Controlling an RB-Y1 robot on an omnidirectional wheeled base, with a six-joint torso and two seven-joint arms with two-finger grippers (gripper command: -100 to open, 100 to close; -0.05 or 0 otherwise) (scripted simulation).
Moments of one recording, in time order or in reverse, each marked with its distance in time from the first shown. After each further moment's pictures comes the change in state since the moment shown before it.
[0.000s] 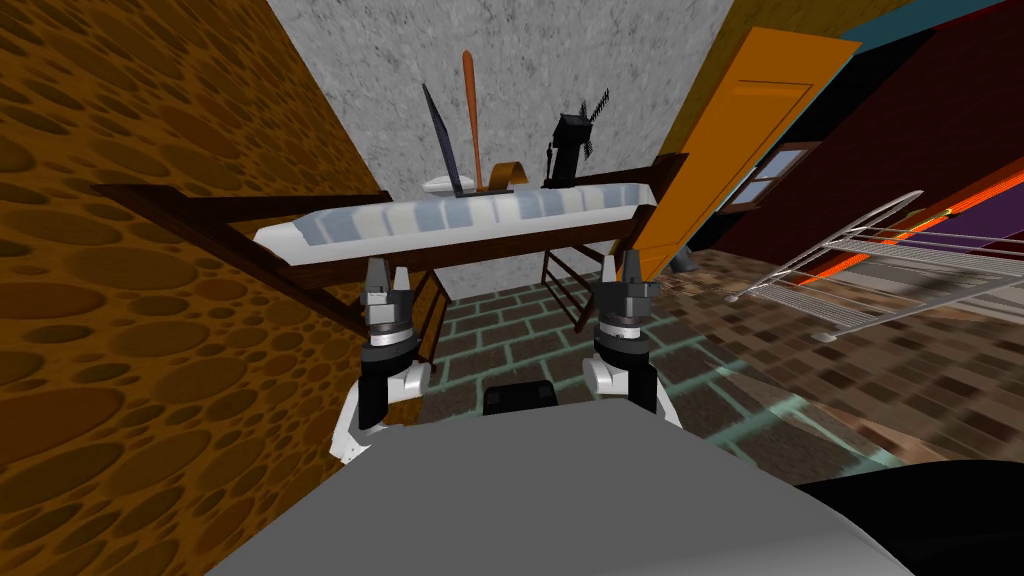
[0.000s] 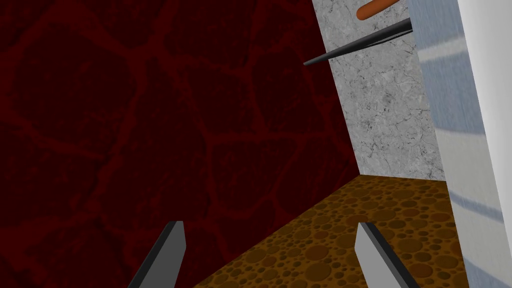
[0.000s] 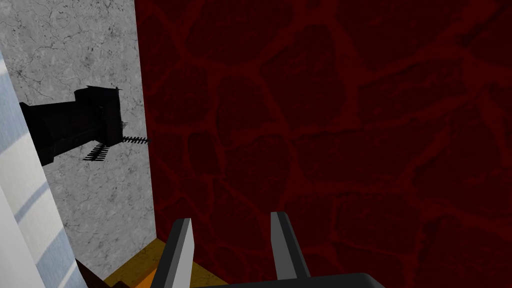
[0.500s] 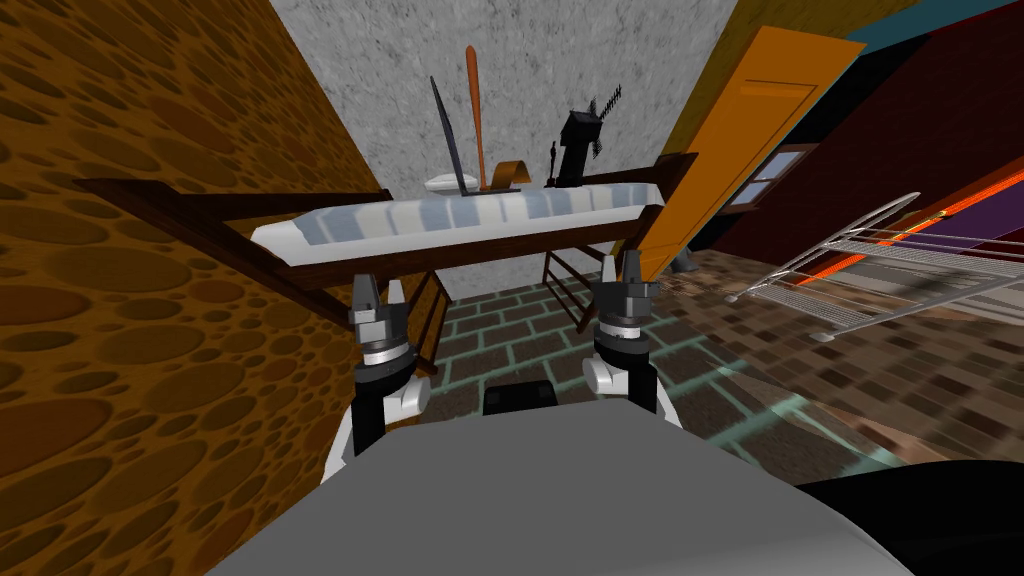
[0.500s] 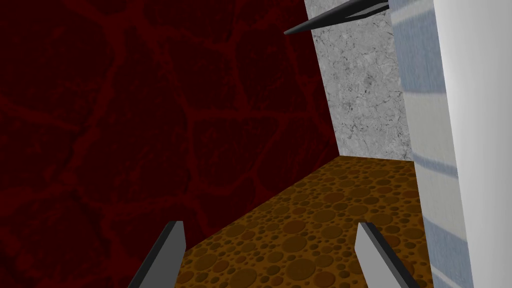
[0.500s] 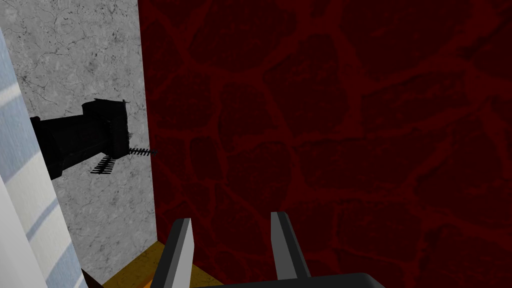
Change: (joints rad) left arm 0.134 -0.064 -0.006 -0.024 0.016 -0.082 0.025; right arm 0.000 0.000 0.000 0.000 0.000 0.000 0.000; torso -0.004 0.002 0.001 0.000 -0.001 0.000
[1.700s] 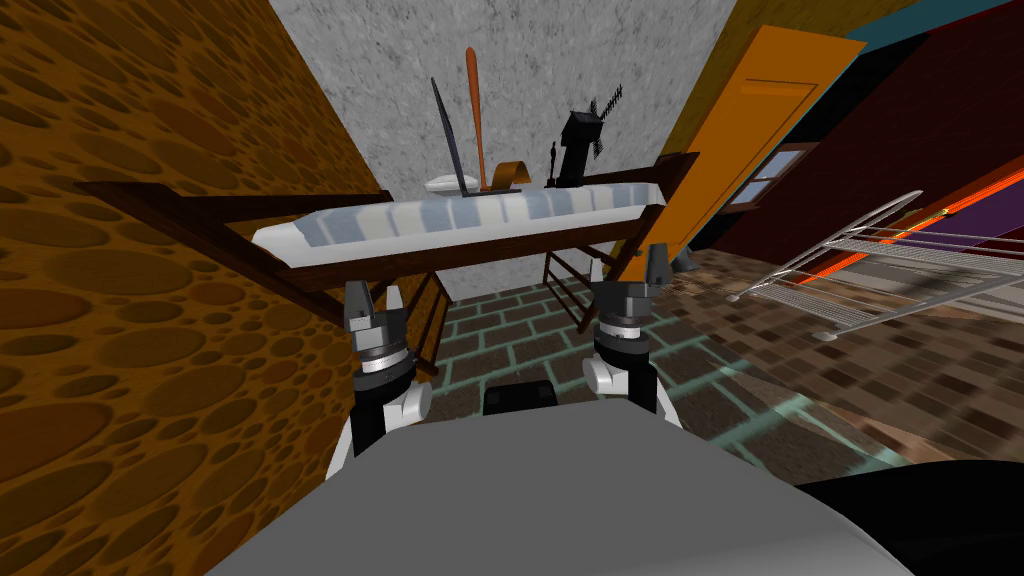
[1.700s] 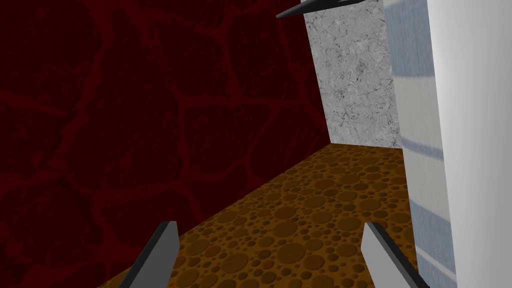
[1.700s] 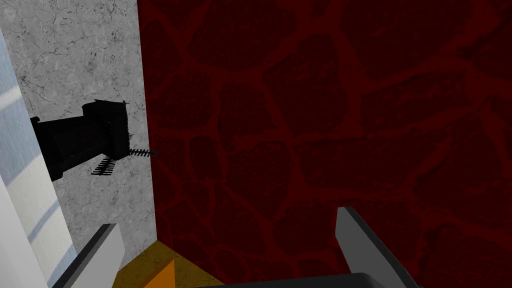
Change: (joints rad) left arm 0.054 -0.050 -0.006 -0.006 0.006 -0.027 0.007; right arm 0.000 0.000 0.000 0.000 0.000 0.000 0.000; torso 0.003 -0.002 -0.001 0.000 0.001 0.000
